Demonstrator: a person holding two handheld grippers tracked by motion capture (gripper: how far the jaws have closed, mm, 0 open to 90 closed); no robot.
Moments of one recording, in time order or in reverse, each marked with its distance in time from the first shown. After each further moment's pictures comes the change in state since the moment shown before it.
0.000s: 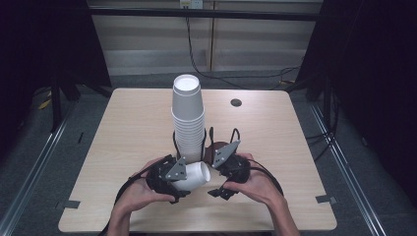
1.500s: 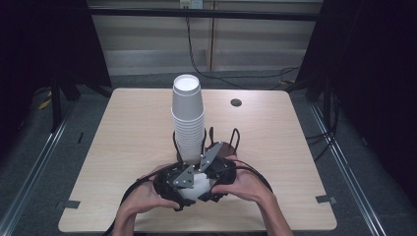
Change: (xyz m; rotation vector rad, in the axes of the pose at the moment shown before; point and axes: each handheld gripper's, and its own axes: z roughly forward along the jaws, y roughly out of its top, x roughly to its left) left arm -0.013 0.009 0.014 -0.012 -0.132 0.059; right arm 0.003 0.019 0.028 0.057 0.121 -0.035
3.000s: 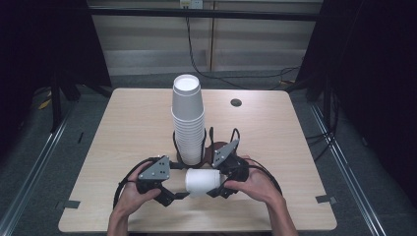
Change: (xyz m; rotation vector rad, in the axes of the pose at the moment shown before) left arm 0.007 -0.042 -0.034 -0.408 0.054 -0.138; right arm -0.009 -0.028 -0.019 -0.090 -0.037 0.078
